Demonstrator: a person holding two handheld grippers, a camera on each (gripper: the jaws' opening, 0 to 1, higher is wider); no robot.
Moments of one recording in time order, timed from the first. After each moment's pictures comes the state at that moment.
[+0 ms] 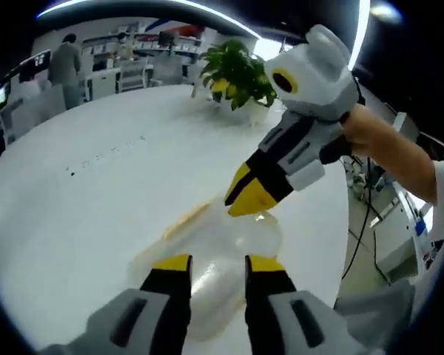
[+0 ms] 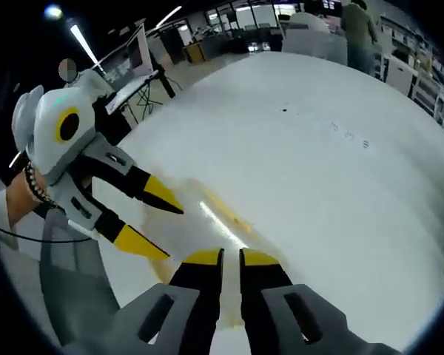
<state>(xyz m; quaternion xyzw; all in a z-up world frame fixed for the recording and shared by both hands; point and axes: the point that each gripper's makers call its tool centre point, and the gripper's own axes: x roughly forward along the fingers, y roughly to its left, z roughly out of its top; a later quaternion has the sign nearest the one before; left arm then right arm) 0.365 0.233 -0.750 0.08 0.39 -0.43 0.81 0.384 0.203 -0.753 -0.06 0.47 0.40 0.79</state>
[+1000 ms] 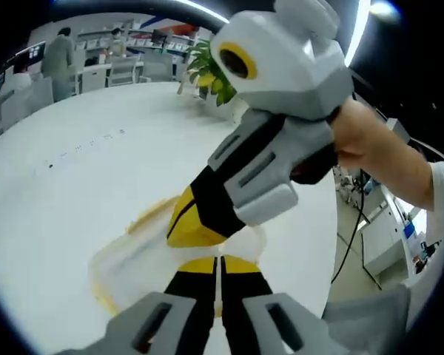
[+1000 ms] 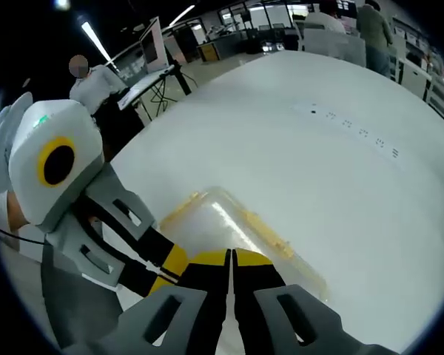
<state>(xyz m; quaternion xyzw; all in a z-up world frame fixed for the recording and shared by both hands) 0.347 0.212 -0.760 0.04 0.39 -0.46 0.80 0.384 0.237 -0.764 -0.06 0.47 0.42 0.77</state>
